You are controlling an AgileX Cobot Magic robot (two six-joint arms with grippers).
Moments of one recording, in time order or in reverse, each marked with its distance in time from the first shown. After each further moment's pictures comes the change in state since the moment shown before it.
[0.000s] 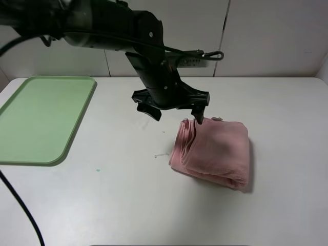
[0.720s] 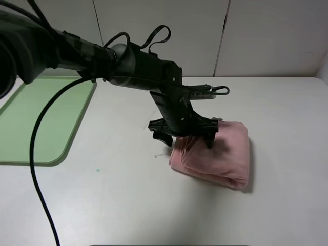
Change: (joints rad) left arm -0.035 0.200 -0.037 -0.076 -0.108 -0.046; right arm 0.000 0.000 0.000 0.000 0.000 0.000
